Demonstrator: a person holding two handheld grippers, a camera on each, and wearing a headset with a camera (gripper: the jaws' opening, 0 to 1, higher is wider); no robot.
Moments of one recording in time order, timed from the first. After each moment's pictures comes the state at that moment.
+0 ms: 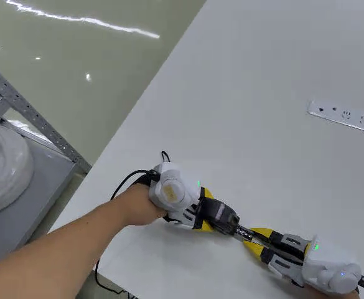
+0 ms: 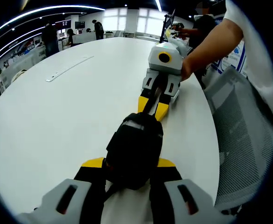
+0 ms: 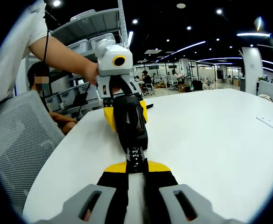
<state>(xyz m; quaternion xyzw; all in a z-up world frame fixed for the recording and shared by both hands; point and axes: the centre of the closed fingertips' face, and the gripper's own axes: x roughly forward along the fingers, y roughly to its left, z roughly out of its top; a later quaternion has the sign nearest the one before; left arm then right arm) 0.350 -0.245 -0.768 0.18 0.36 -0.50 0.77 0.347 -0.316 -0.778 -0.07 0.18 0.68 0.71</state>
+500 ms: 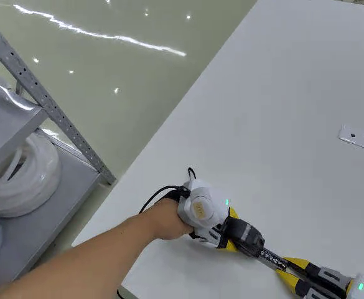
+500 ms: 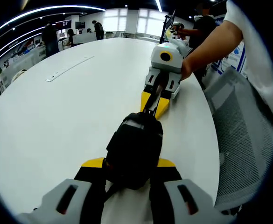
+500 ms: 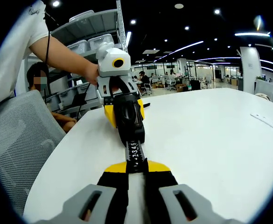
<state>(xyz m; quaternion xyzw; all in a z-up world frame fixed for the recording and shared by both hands) 0.350 -0.245 -0.768 0.18 0.36 -0.50 0.77 0.348 -0.336 -0.776 -0.07 0.18 0.67 0.72</state>
